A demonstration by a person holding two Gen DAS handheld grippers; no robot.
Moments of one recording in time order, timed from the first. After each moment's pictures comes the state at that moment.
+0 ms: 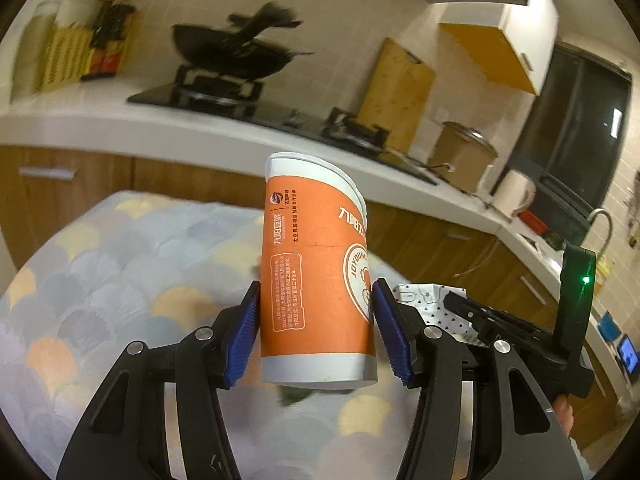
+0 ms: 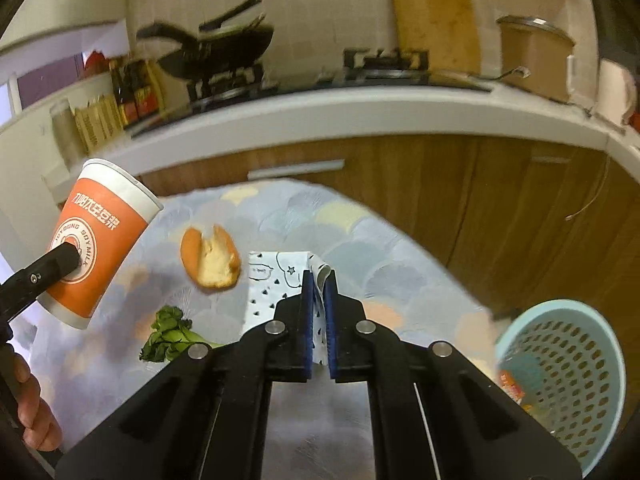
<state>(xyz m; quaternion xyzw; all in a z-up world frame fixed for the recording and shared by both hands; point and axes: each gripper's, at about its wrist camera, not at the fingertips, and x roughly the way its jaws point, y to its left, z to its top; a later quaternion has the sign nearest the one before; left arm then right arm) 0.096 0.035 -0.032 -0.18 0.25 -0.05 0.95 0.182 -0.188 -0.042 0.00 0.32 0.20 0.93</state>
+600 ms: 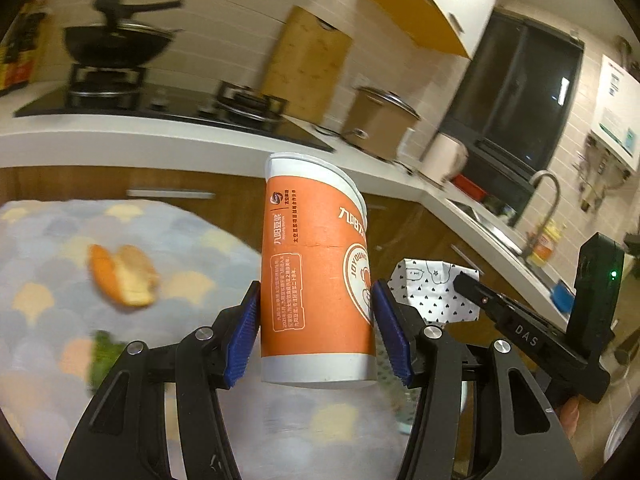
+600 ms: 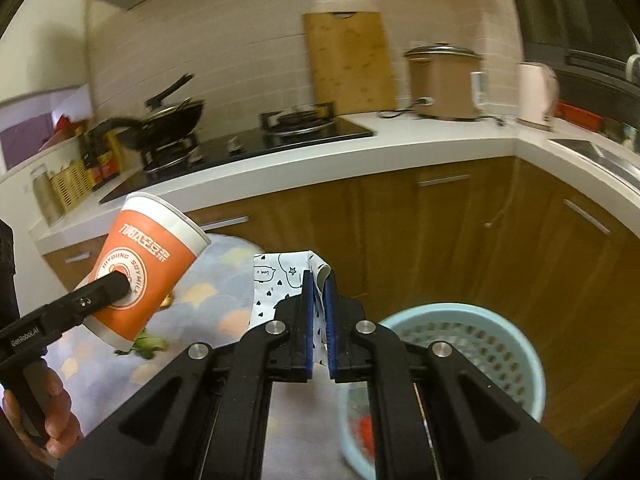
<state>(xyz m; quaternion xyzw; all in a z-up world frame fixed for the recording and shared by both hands) 0.126 -0.110 -0.018 -0.16 0.27 -0.18 0.93 0.138 -0.343 0.000 0.05 0.26 0.11 0.96</state>
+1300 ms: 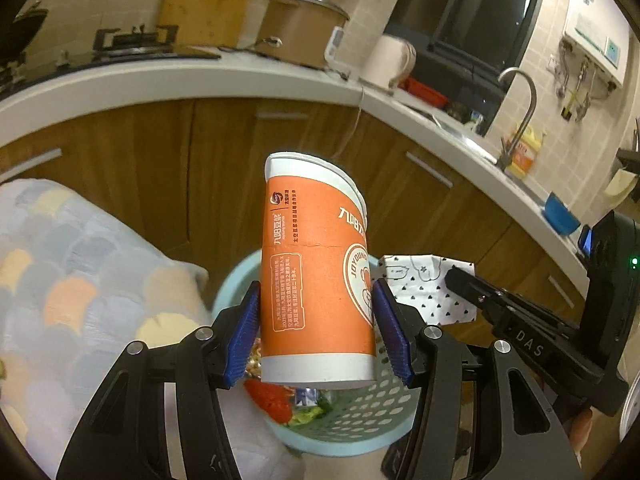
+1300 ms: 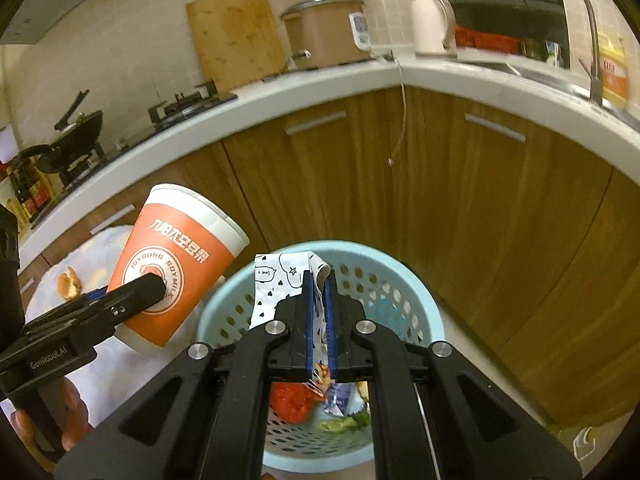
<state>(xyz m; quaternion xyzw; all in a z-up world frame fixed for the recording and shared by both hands) 0.185 -0.281 -0.081 -0.08 0.37 -0.26 0.89 0.140 -0.472 -0.074 0.11 0.34 0.01 0.93</state>
